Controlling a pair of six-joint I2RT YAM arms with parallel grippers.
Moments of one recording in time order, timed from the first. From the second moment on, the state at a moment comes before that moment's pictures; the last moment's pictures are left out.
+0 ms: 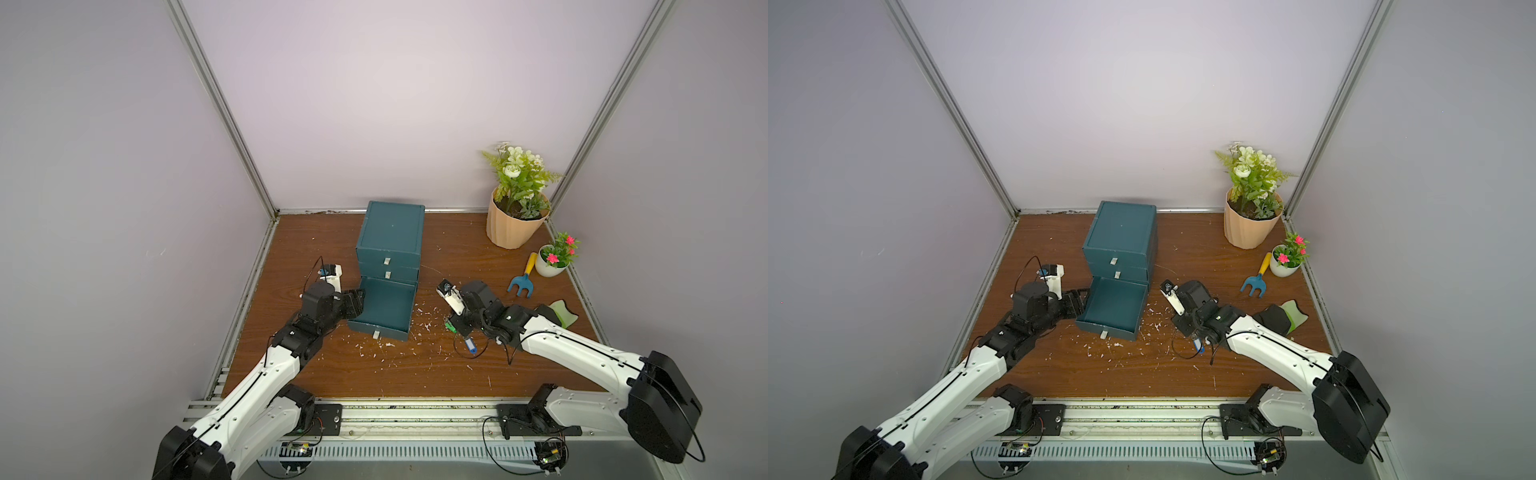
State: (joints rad) left arm -0.39 0.88 0.51 -0.13 0.07 -0.51; right arm 0.76 1.24 0.74 -0.35 0.22 -0.12
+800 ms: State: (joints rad) left arm -0.39 0.61 0.46 -0.38 0.23 -0.55; right arm 0.66 1.64 1.62 -0.47 0.15 0.42
